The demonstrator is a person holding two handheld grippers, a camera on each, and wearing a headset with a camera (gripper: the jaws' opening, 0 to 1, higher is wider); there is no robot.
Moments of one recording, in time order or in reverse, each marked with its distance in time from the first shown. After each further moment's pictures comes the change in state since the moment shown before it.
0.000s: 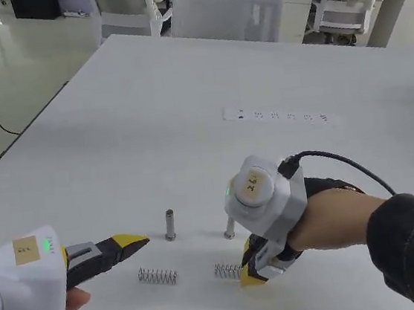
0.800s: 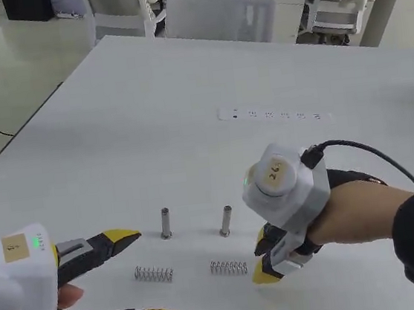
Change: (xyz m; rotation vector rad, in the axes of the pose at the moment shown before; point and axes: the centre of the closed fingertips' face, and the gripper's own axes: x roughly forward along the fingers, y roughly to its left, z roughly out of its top) left arm -0.004 0.003 0.002 0.007 -0.014 0.018; right arm -0.020 0.005 -0.009 0.039 -0.025 -0.025
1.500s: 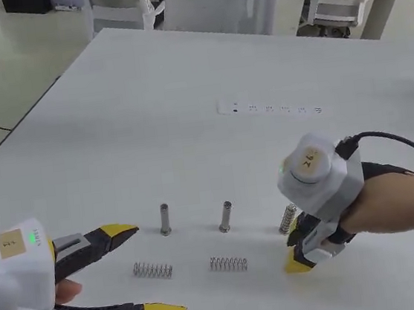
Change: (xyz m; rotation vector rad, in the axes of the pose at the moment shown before) left arm 0.001 0.005 0.000 -0.009 -0.006 0.012; right arm -0.013 -0.016 -0.047 0.117 0.039 -0.017
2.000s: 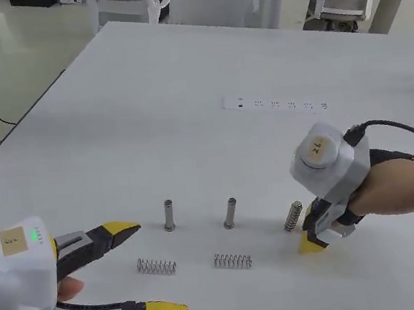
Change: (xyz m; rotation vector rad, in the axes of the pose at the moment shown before) left arm 0.000 0.002 -0.004 -0.008 0.010 0.006; right arm 0.005 -0.042 -0.024 0.033 0.060 -0.047
